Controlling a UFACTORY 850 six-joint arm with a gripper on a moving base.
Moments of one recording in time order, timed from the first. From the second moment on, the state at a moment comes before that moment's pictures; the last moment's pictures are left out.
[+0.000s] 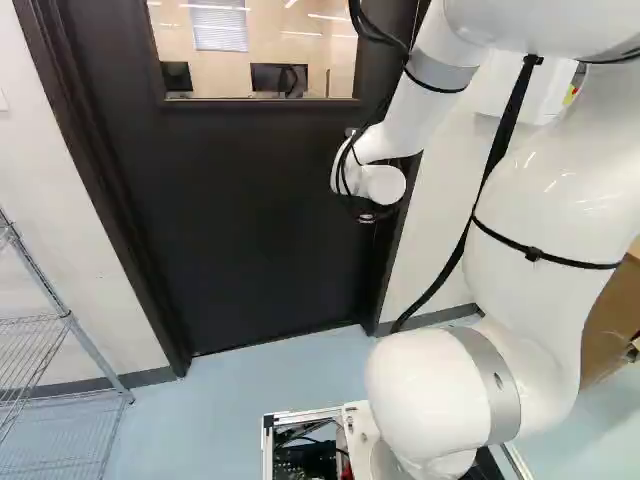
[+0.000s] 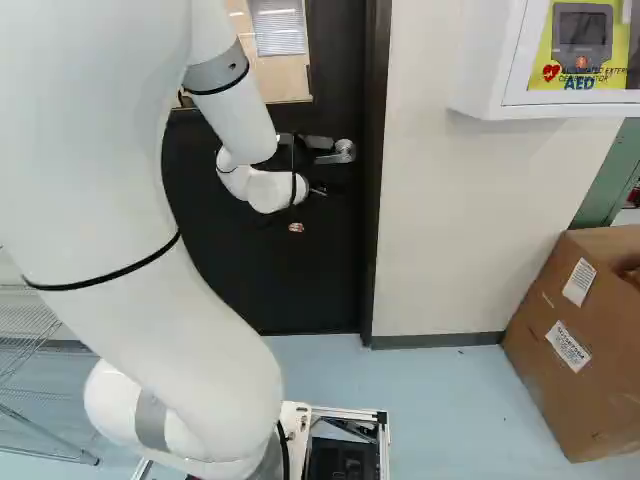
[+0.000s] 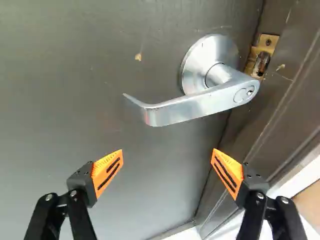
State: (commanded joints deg) arm -1.7 -5.5 -35.7 12.0 40.7 0.0
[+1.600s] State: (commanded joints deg) arm 1.7 -25.6 -59.0 15.2 40.4 0.0
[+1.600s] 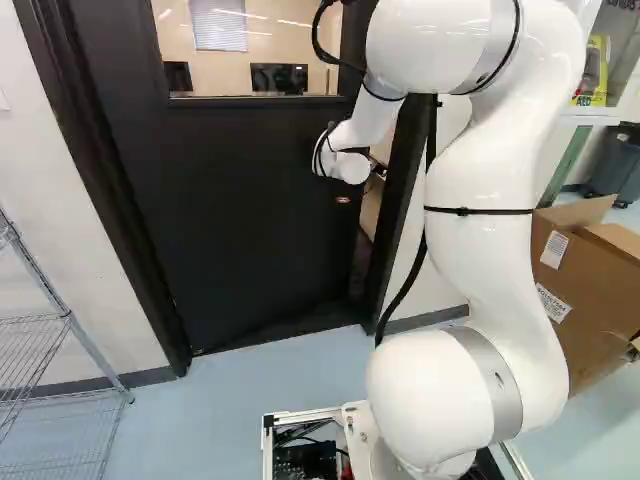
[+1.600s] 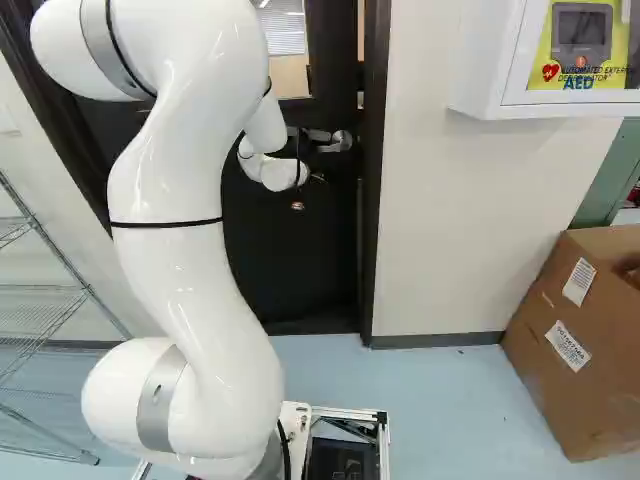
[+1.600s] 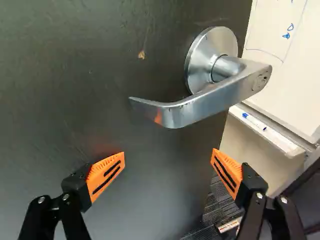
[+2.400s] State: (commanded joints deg) arm 6.0 -32.4 -67.8 13.2 40.4 0.0
